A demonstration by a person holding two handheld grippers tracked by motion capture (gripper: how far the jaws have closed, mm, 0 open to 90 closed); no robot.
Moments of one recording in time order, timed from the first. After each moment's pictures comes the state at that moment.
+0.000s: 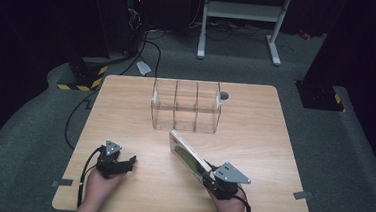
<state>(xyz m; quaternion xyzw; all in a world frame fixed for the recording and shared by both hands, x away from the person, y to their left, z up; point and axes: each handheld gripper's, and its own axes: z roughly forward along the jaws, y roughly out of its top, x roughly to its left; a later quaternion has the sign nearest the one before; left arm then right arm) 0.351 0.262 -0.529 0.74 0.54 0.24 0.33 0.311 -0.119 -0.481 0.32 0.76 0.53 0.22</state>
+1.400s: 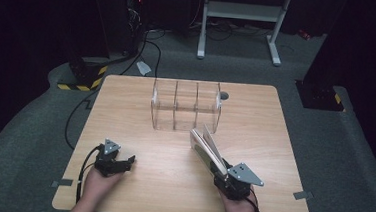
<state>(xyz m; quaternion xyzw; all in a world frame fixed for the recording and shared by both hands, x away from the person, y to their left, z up) 0.354 0.270 -0.529 0.75 0.52 0.23 0.33 0.310 -0.146 -0.479 0.41 0.73 0.49 0.25</state>
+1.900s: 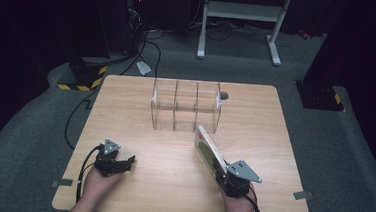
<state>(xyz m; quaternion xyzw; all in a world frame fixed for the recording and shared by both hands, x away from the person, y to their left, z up) 0.354 0.270 -0.529 0.75 0.52 0.23 0.33 0.315 -0.143 -0.475 0.42 0.73 0.47 0.26</state>
